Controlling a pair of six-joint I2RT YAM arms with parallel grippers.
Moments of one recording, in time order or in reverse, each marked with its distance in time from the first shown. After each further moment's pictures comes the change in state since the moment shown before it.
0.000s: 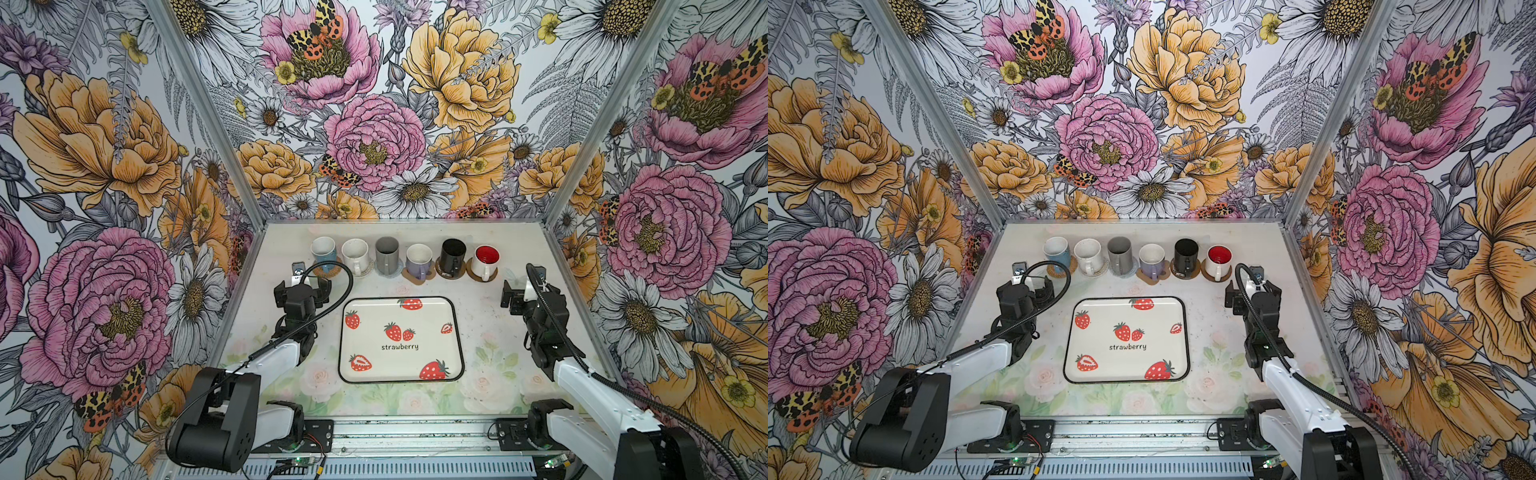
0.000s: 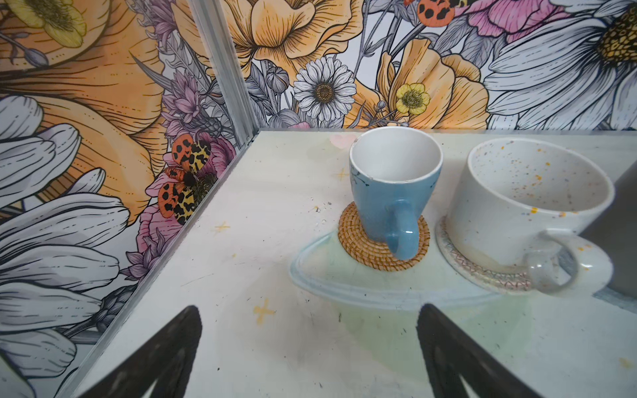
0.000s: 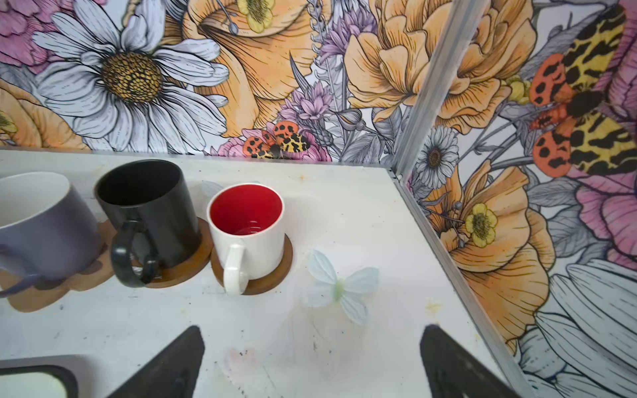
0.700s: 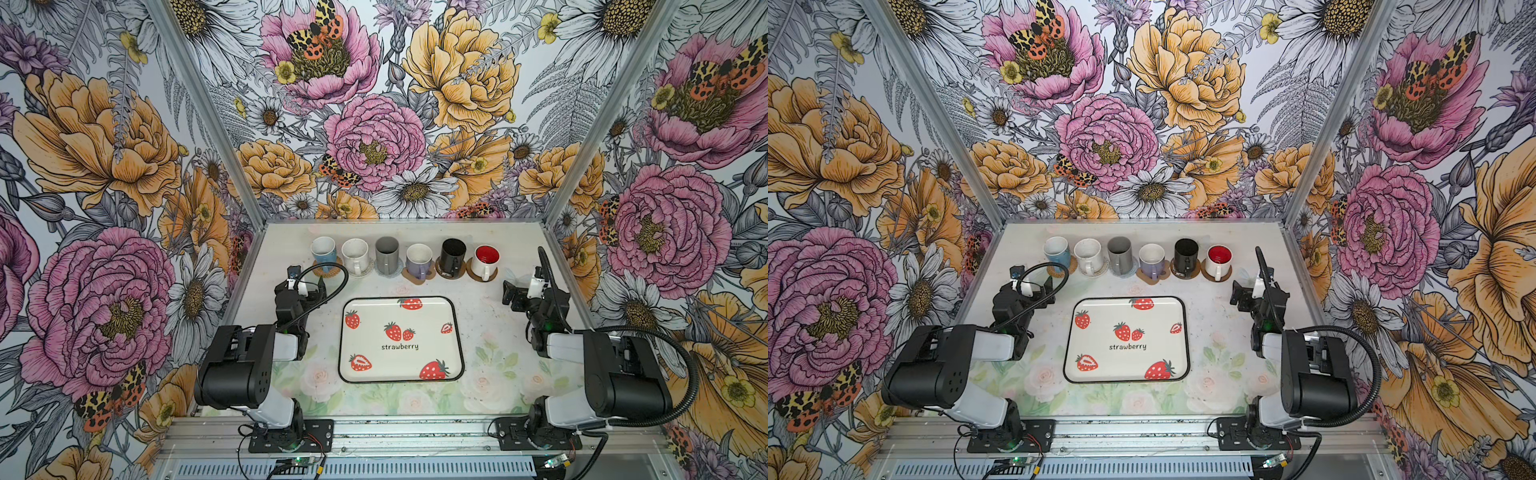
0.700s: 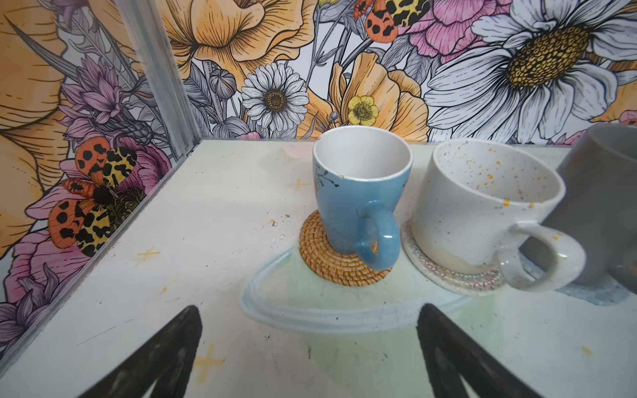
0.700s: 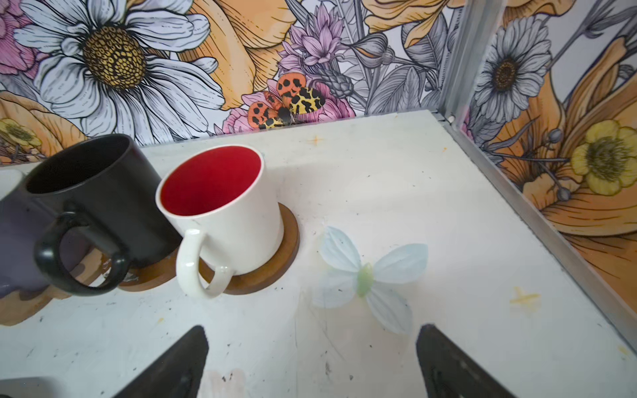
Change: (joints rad) left arm 0.172 0.270 -0.035 0.400 0.386 -0.010; right arm -0.197 0.476 0.006 0.425 -0.350 0.121
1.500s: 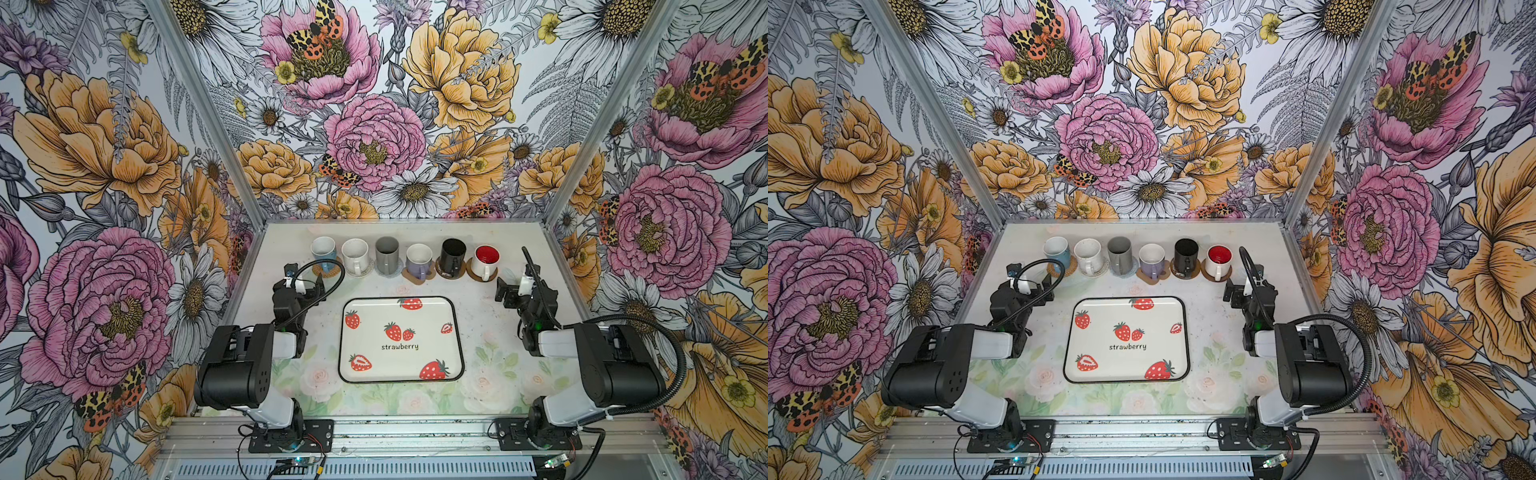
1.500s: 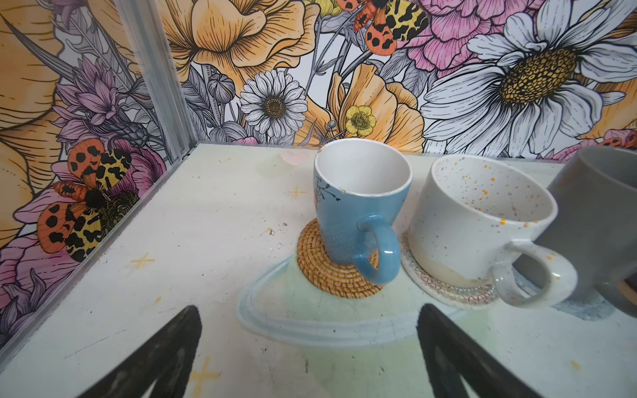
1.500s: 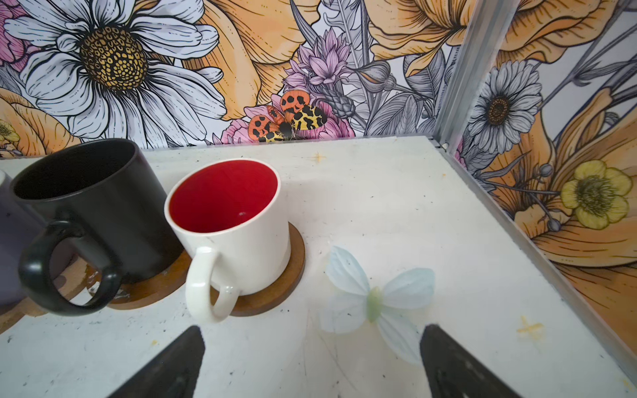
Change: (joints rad) left arm 0.015 0.000 0.011 -0.006 0.019 -0.026; right arm 0.102 0.071 0.008 0.101 0.165 -0.037
